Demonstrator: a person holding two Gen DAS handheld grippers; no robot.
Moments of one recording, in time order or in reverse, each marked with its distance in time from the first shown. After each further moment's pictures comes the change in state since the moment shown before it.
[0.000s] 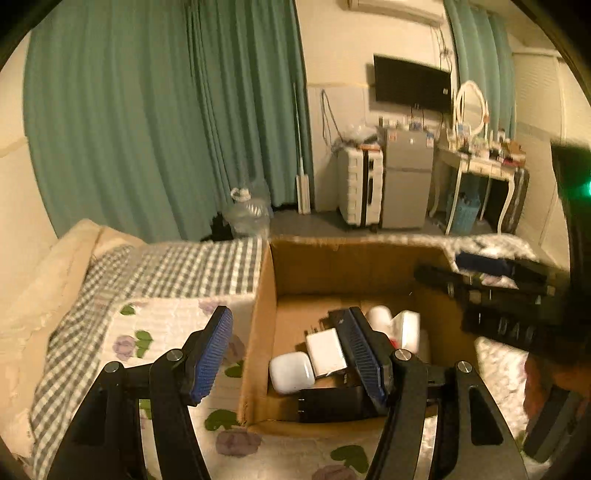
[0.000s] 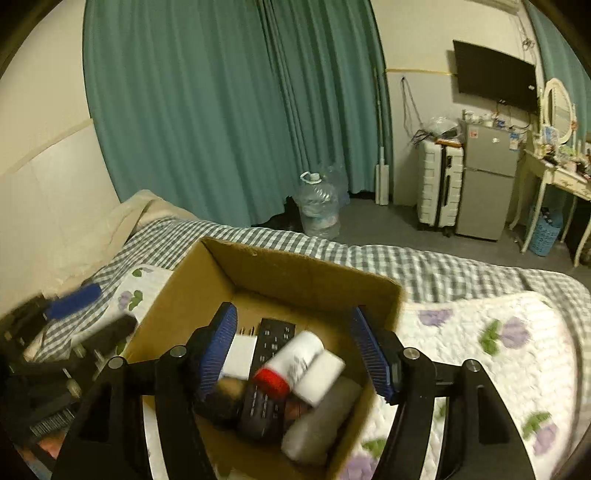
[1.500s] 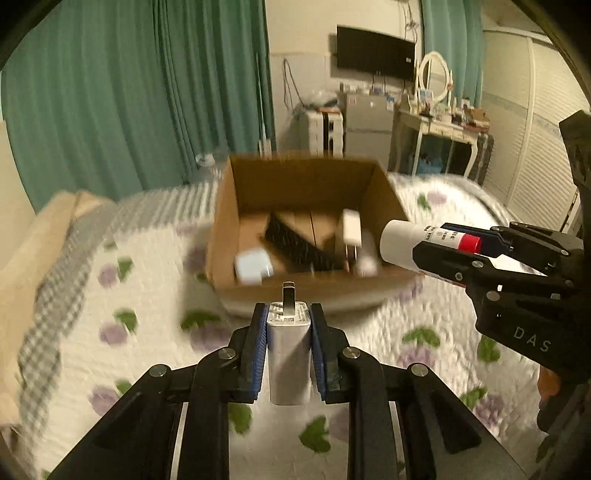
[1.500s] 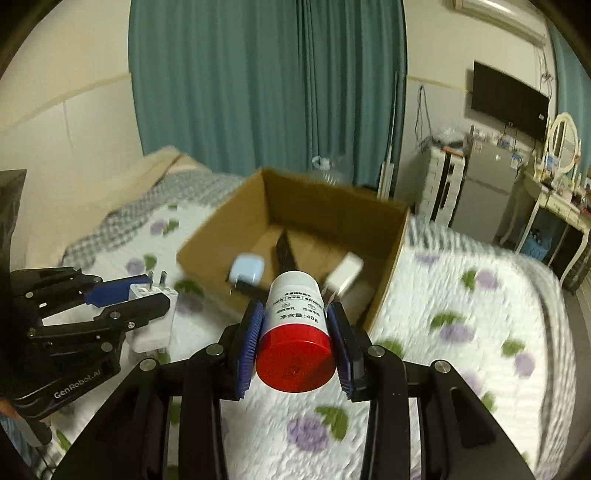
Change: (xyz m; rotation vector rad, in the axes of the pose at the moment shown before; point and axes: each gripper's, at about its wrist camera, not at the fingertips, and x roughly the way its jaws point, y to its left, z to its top) left arm -0.056 -0.010 -0.070 0.072 0.135 -0.137; right arm -0.075 0.056 -0.070 -0.144 0.032 -0.030
